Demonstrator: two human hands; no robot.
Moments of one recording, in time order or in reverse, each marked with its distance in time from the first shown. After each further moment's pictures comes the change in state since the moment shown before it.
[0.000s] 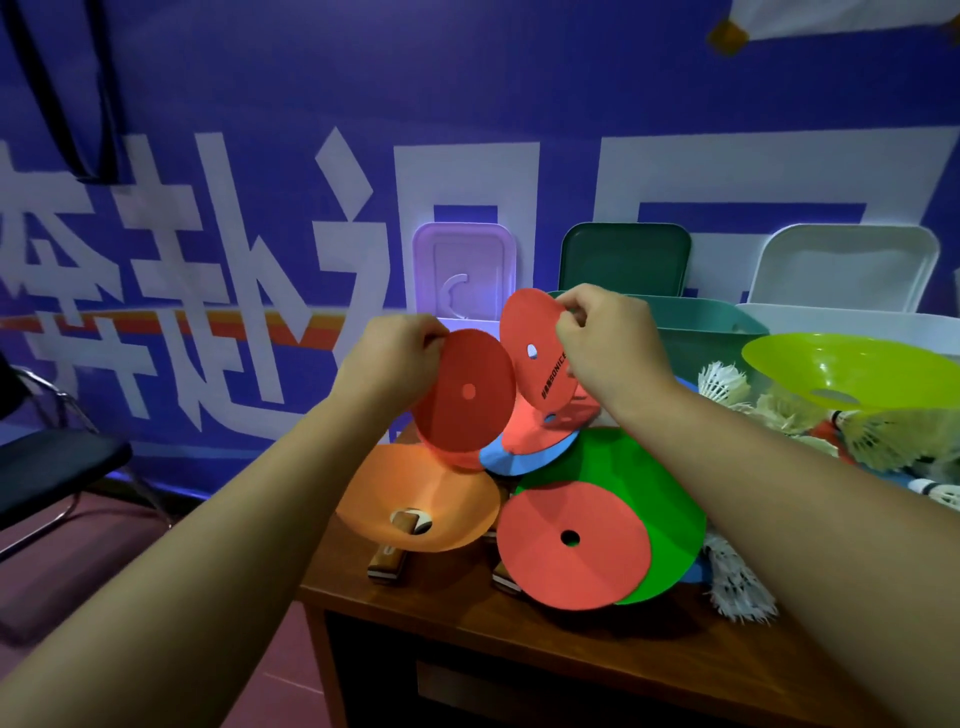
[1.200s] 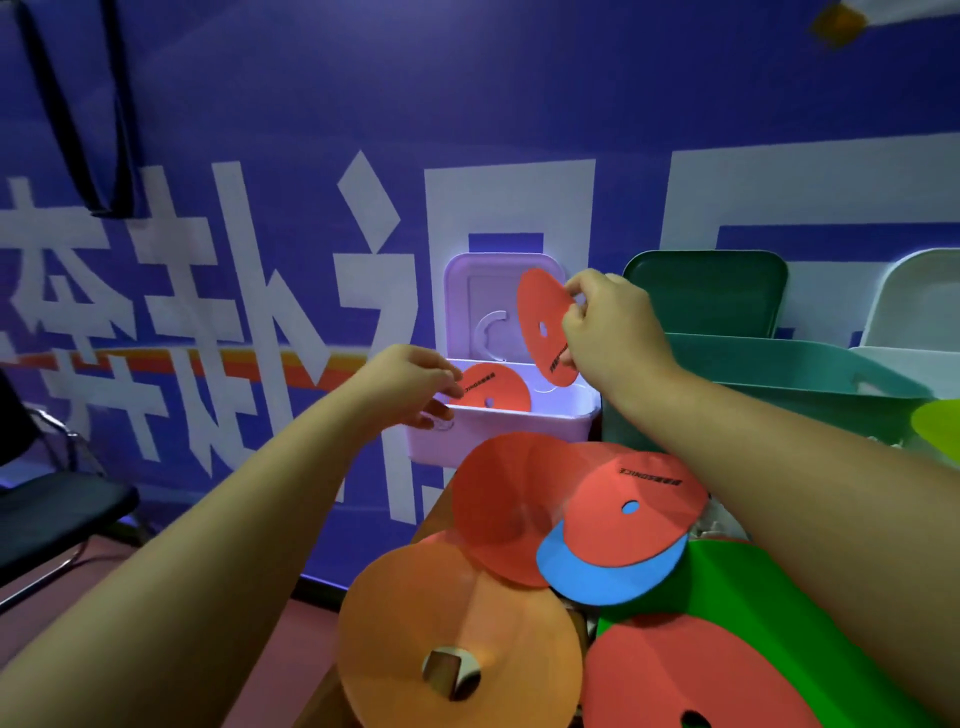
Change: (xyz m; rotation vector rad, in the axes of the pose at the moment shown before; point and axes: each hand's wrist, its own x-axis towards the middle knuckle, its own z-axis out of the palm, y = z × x) left_hand 0.098 -0.081 0.022 -0.561 -0.385 -0.413; right_hand 0.126 0.007 0.104 -0.019 0.008 -0.089
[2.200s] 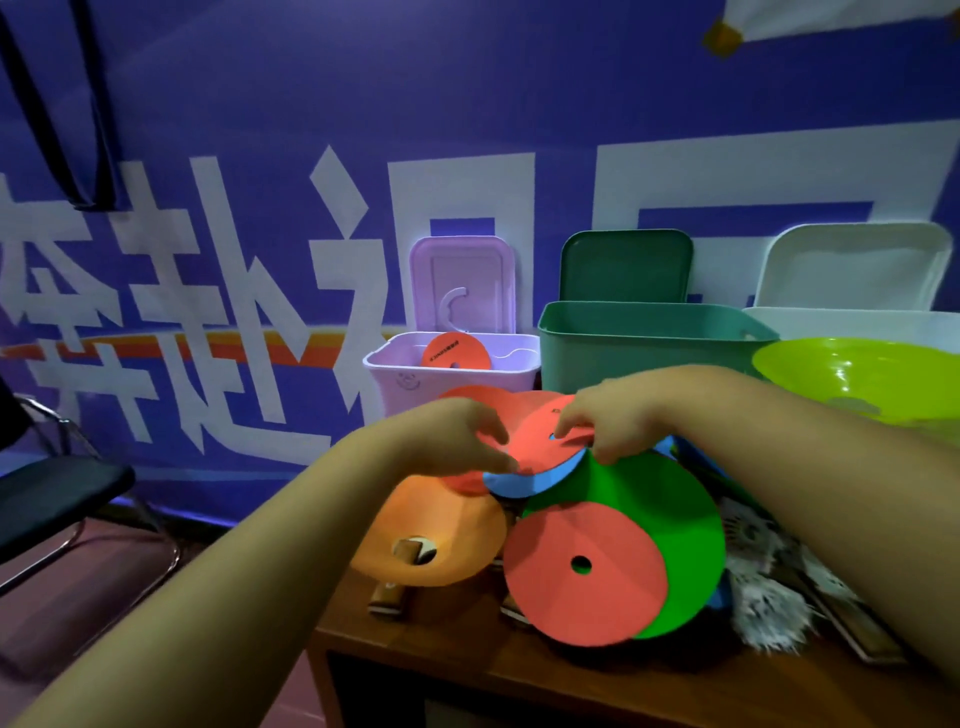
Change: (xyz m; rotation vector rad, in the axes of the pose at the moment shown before) left_hand -0.113 0.026 0.090 0.739 -0.341 0.233; right_hand -0.107 0.013 -0.113 -0.820 -1.190 -0.124
